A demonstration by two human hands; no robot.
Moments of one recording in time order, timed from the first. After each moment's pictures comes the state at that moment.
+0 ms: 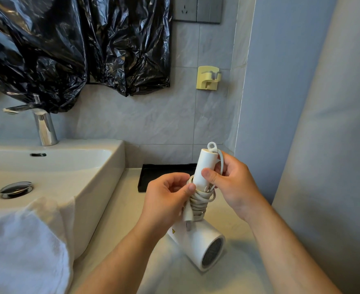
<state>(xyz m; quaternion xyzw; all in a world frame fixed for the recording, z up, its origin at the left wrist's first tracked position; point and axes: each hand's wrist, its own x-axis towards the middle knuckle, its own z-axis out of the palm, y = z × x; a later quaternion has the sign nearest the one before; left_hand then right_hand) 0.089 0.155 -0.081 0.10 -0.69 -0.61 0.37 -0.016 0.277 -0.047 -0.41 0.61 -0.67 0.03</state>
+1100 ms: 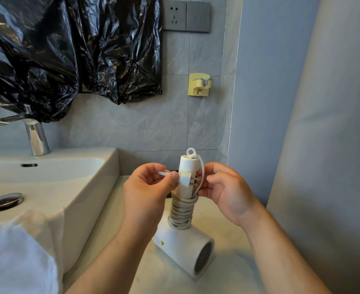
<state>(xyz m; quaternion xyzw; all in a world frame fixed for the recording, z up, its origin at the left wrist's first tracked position) 0.101 0.167 -0.046 0.11 -0.58 -0.64 0.48 -0.023 0.282 -0.044 -0.39 0.49 -0.74 0.24</state>
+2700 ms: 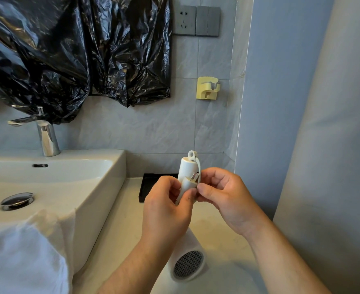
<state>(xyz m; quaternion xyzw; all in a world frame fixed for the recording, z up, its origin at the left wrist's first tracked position) 0.094 0.170 -0.078 0.15 -0.74 -0.36 0.55 -0.004 0.274 -0.049 -0.44 0.55 -0.70 0.14</state>
